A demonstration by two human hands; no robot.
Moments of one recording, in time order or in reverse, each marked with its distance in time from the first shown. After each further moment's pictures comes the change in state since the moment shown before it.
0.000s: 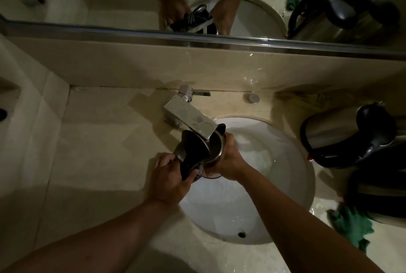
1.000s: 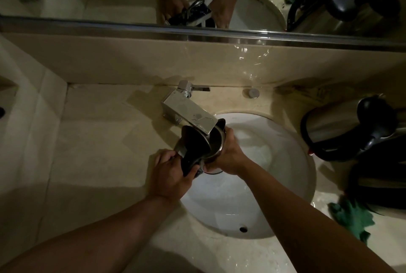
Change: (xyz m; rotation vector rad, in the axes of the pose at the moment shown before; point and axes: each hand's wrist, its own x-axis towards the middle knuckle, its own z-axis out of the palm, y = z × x) left_hand 0.001 0.000 0.003 0.050 -0.001 0.044; right_hand 0.001 -0.002 -0.001 0.009 0.006 -0.017
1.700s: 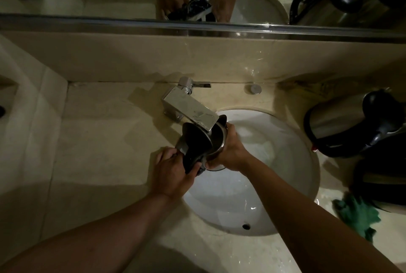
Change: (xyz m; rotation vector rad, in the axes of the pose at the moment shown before) left_hand 0.000 -0.004 0.005 0.024 -0.041 0.006; right_hand 0.004 0.002 -0.001 0.011 -0.005 -0.014
